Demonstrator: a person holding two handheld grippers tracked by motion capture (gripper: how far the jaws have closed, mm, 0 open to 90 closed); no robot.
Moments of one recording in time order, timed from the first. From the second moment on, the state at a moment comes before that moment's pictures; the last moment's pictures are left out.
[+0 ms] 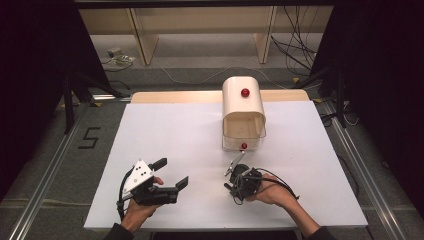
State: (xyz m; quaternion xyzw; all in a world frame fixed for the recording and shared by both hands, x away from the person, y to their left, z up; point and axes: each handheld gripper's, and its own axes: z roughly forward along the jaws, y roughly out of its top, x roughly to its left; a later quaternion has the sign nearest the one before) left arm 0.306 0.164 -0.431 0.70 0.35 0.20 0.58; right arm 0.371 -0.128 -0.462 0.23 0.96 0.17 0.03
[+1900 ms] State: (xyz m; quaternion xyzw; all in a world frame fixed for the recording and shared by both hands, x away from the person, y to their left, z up) left arm 0.305 0.165 -0.429 0.70 0.35 0.21 0.59; right arm 0.356 -0.139 -0.402 0.20 0.94 0.26 0.07
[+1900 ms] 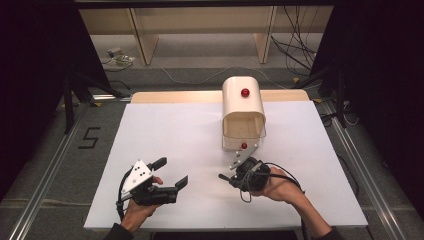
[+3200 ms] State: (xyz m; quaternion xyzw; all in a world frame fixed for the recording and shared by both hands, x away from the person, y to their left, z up) left arm 0.306 0.167 -0.429 0.69 0.36 0.21 0.59; right arm 0.370 -0.152 -0.335 0.20 0.90 0.37 0.12
